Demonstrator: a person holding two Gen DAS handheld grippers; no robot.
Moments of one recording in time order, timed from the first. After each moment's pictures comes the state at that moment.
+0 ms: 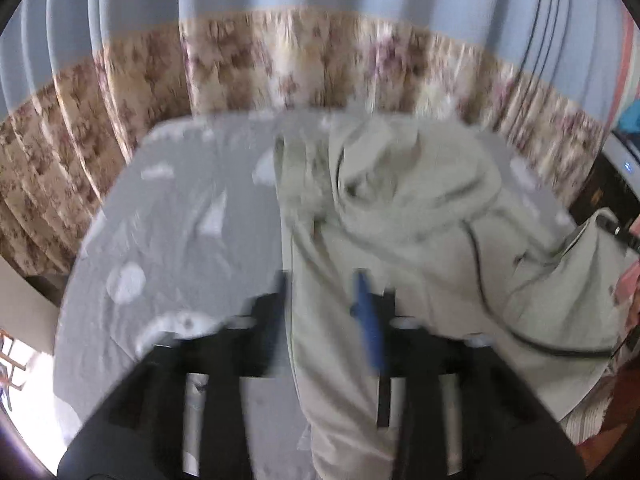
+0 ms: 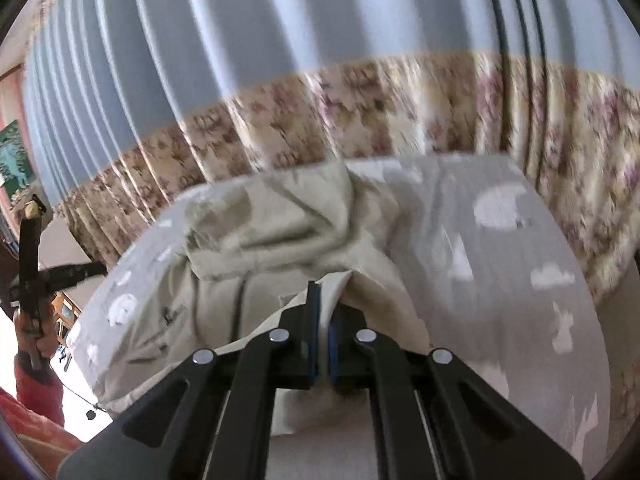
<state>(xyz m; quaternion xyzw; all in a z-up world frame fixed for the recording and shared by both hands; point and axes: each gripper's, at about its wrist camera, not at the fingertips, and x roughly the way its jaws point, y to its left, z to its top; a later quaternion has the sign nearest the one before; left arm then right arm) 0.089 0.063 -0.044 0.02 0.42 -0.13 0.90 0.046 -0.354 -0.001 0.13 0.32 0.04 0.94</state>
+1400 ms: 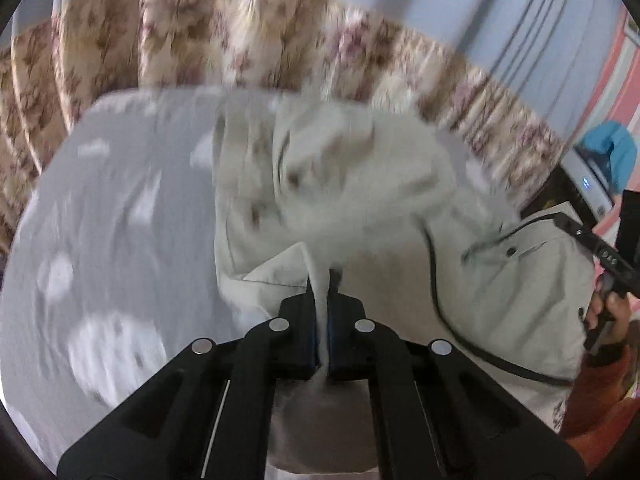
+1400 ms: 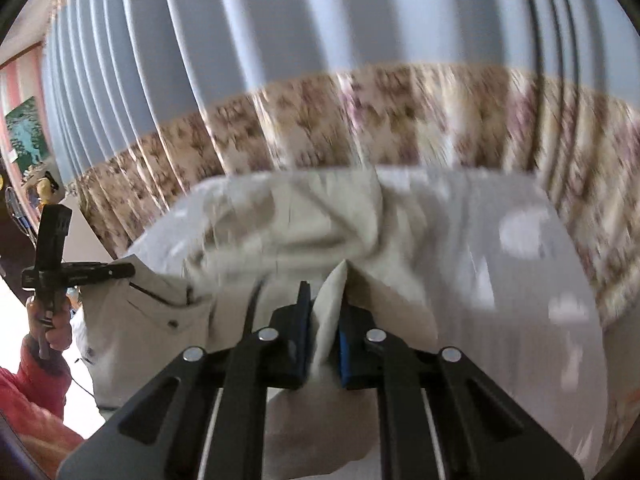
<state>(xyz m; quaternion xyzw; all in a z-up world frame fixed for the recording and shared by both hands) 0.124 0.055 -0.037 -0.06 0.43 -0.22 0.87 0.081 -0.332 0.030 0.09 0.30 0.09 0.94</state>
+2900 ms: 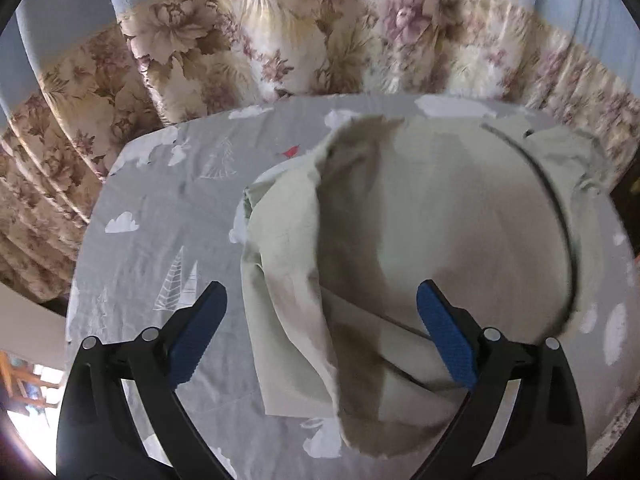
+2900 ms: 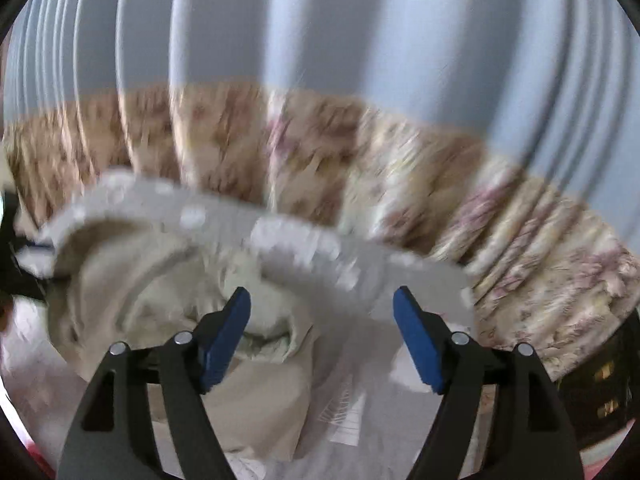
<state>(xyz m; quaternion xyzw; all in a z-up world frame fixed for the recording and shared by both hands) 0.255 -0.006 -0.065 0.09 0.48 -0.09 0.87 0.246 -0.380 0.079 -0.07 0.35 -0.02 0.93</state>
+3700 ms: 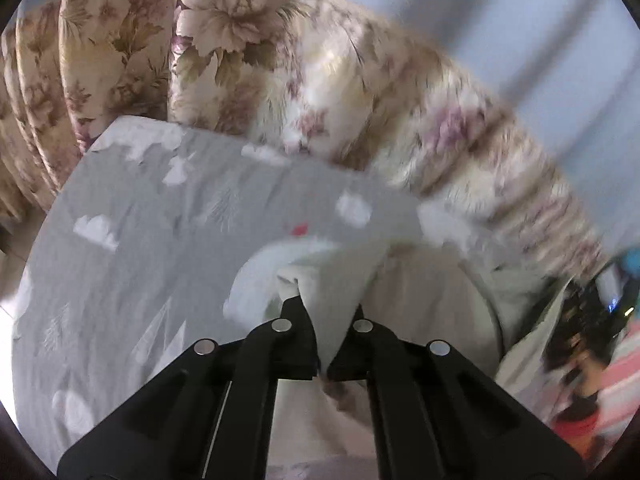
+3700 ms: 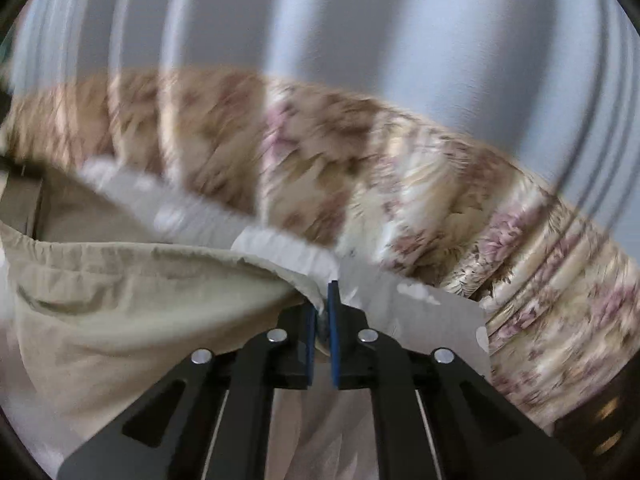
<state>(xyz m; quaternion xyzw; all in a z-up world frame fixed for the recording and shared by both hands) 0.358 0.076 -0.015 -0.14 0.46 -0.11 0.87 0.306 -0.399 0.039 -0.08 0.30 -0.03 0.95</state>
